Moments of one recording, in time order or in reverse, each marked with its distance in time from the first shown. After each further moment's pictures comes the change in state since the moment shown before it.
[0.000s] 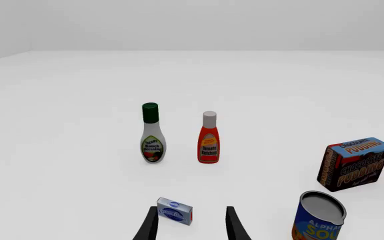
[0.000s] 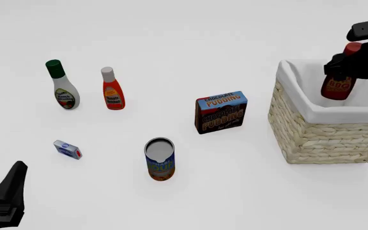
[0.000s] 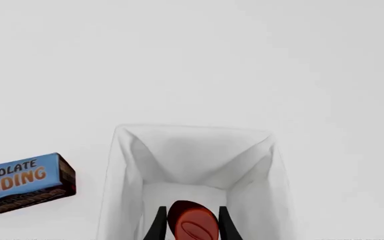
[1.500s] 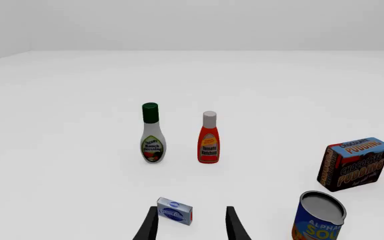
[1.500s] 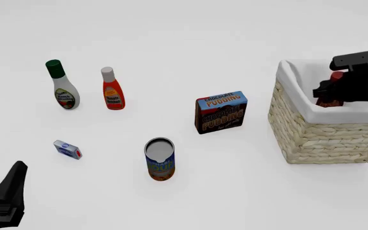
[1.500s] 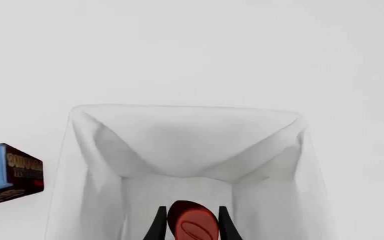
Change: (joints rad) left arm 0.000 0.000 0.000 0.000 0.000; right arm -0.043 0.205 0.051 -0.140 -0.019
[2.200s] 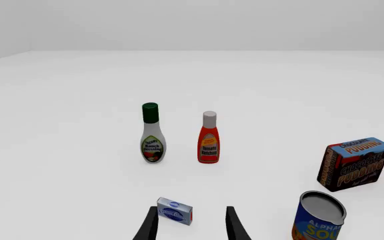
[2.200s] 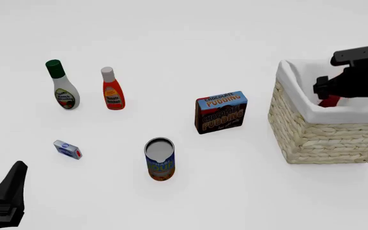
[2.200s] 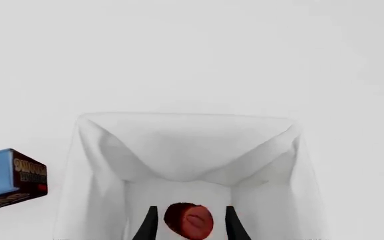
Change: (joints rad) left arm 0.000 0.000 0.000 0.000 0.000; right arm 0.007 -0.008 -0.026 0.018 0.009
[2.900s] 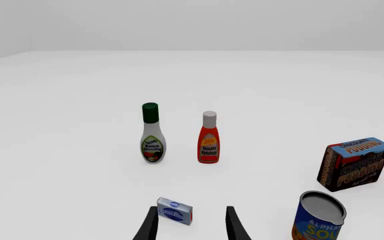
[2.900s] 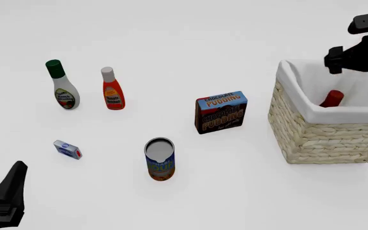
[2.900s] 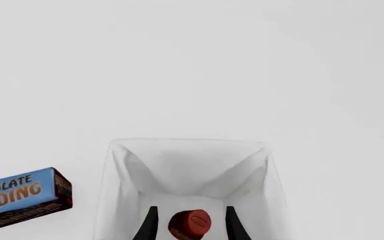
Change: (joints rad) left arm 0.000 0.000 0.000 0.000 0.000; right arm 0.030 -0.152 -0.094 0.126 0.024
